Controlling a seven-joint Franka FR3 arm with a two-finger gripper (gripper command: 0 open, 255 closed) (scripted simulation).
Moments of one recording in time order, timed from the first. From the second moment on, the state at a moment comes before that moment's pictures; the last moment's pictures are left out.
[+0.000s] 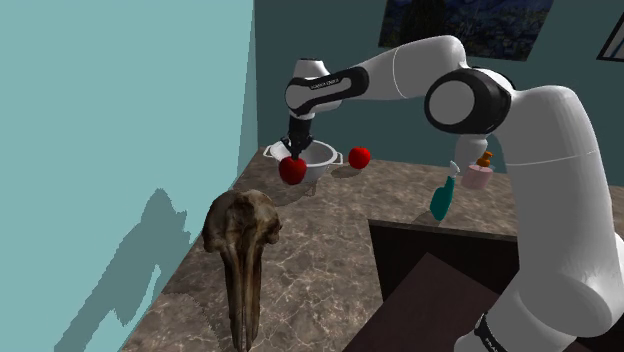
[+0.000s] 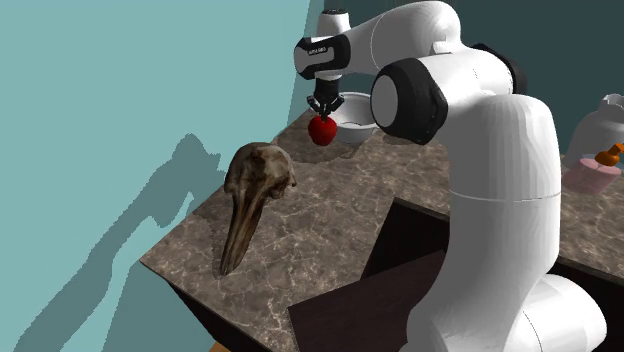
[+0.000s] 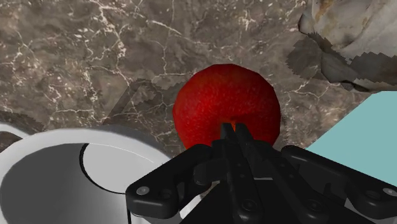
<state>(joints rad) -0.12 0.59 0.08 -1.36 -0.04 2.08 0.16</state>
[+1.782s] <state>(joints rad) -0.12 0.69 0.07 -1.45 -0.05 2.28 0.17</state>
